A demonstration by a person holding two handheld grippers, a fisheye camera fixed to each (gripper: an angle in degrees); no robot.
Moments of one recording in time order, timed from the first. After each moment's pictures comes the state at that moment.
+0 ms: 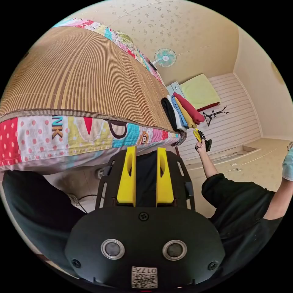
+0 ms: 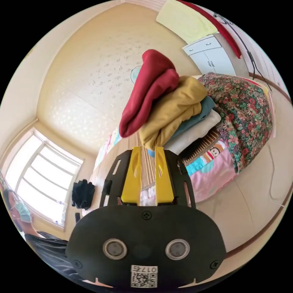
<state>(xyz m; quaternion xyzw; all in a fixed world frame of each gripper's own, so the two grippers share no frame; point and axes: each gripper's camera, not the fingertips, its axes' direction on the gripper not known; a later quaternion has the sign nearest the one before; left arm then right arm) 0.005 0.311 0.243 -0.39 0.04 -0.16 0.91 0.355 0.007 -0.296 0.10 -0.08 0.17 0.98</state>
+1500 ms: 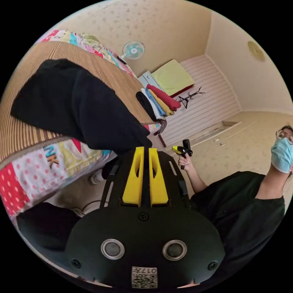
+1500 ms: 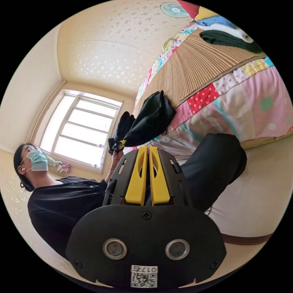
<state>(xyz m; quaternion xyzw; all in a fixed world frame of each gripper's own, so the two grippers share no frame) 0.102 0.403 0.330 -0.43 0.21 -0.16 0.86 0.159 0.072 -0.130 -0.10 -0.37 0.09 0.92</state>
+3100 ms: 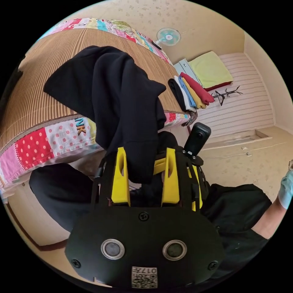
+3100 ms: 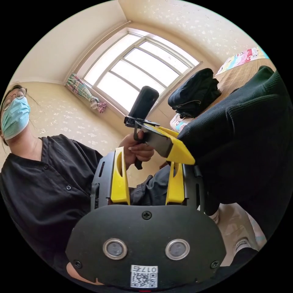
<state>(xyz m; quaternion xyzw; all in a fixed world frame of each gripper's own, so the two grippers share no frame) 0.104 0.369 0.447 -0.47 0.04 -0.13 0.87 -0.081 0.058 0.037 -0.13 -0.58 -0.19 0.78</state>
